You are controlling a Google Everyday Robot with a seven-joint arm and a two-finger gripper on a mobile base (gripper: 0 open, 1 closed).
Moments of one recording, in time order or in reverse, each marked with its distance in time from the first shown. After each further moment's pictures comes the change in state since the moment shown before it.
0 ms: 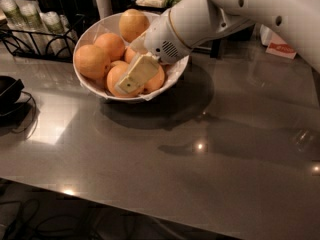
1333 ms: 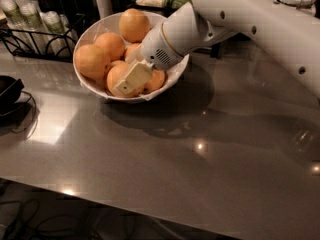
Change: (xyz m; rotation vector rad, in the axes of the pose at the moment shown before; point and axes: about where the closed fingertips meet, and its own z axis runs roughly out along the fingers) arm 0.021 -0.016 0.035 -0.046 0.015 0.056
